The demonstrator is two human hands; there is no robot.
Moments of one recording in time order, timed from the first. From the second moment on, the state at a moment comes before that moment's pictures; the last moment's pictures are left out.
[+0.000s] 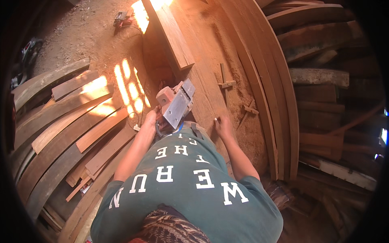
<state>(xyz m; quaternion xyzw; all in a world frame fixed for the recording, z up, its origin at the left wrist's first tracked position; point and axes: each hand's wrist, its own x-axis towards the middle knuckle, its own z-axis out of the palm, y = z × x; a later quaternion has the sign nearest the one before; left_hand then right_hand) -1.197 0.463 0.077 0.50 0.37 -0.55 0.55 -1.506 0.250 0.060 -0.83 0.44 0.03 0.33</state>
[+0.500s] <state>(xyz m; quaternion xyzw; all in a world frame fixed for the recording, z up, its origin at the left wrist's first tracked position) -1.217 0.338 0.219 0.74 -0.06 -0.49 0.45 -1.385 0.231 0.226 -0.70 0.48 -0.12 0.51</state>
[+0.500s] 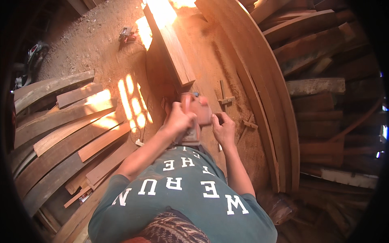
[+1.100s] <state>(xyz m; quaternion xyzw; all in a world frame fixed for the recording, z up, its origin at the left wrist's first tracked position) -1.136 0.374 0.240 0.79 -0.34 -0.39 0.34 -1.315 0.188 0.240 -0.59 0.50 -0.13 0.63</state>
